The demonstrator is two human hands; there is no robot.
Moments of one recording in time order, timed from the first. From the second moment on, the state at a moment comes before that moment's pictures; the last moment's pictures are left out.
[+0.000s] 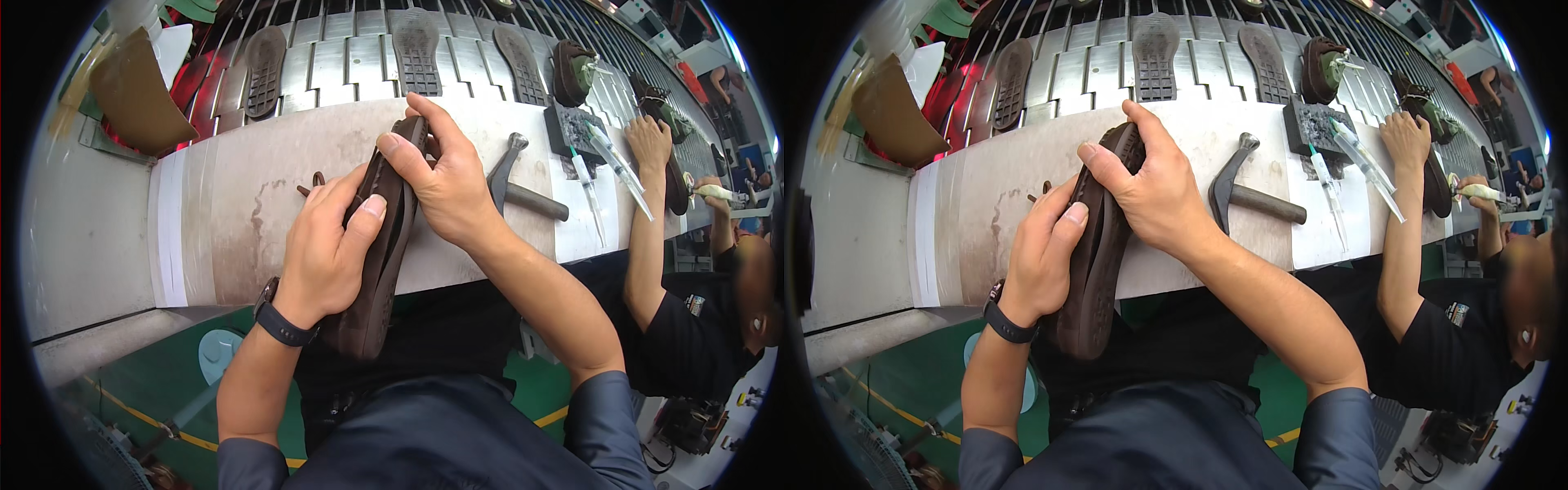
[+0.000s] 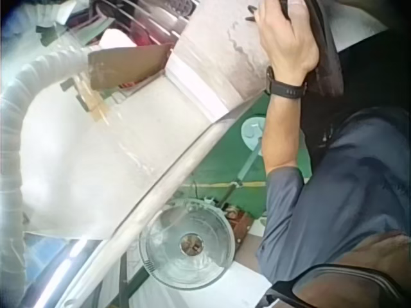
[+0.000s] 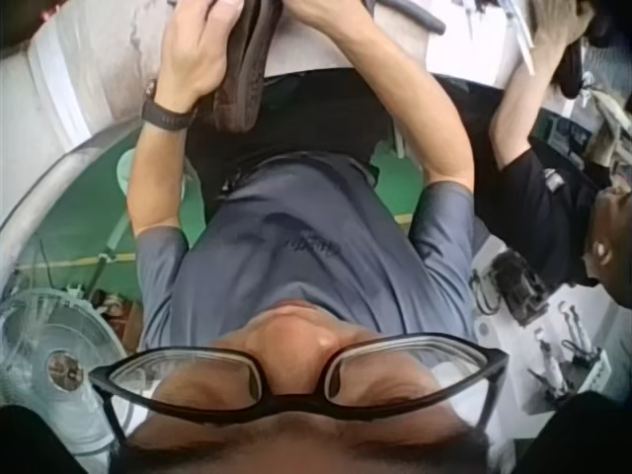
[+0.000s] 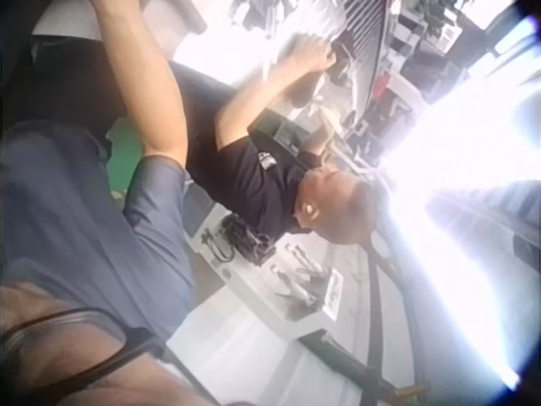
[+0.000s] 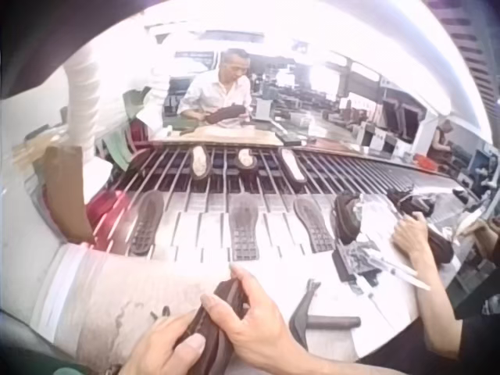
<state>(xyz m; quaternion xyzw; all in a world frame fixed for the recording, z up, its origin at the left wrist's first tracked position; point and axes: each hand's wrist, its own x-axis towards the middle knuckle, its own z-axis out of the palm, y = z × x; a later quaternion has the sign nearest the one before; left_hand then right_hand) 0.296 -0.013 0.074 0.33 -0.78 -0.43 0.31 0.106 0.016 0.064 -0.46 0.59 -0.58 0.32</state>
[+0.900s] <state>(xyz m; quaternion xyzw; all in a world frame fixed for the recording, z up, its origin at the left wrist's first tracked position) 0.302 -0.014 0.068 0.34 -0.78 -0.41 0.34 0.142 0.034 0.052 -0.45 0.59 -0.62 0.25</state>
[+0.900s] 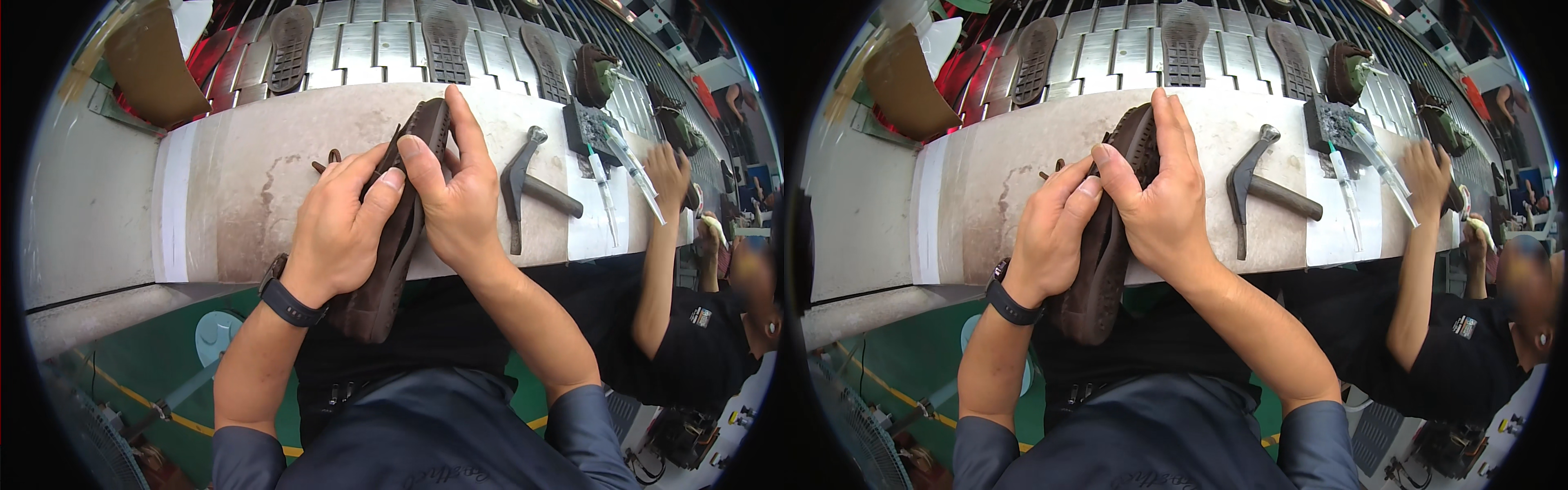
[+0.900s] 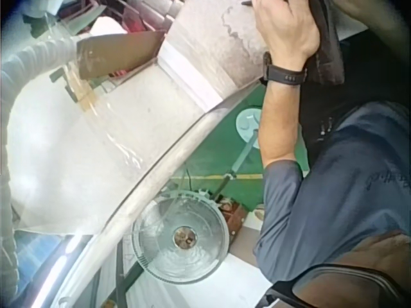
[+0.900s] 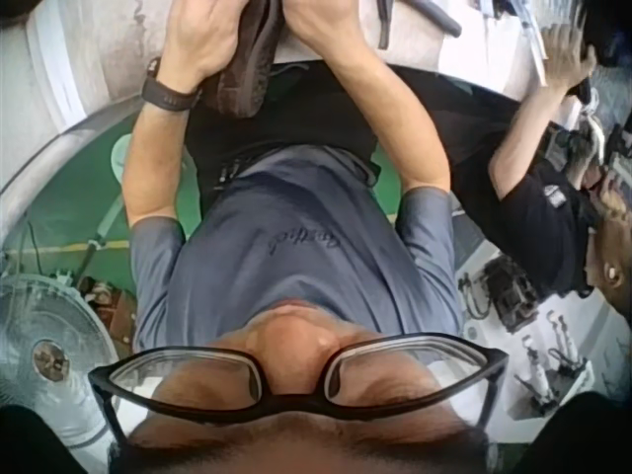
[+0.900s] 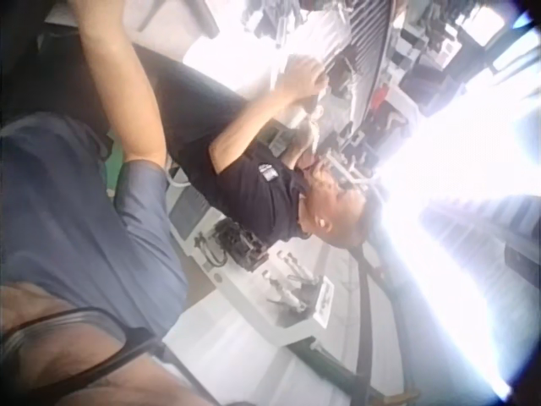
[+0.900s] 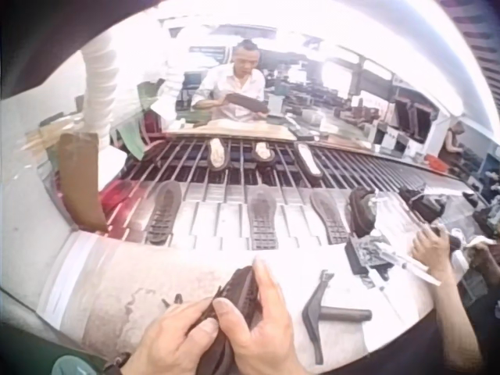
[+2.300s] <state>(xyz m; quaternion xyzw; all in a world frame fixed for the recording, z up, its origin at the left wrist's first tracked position) 0.330 -0.017 0.072 0.33 -0.79 -0.41 0.32 0.155 0.127 0.080 -0.66 0.62 -0.41 0.10</state>
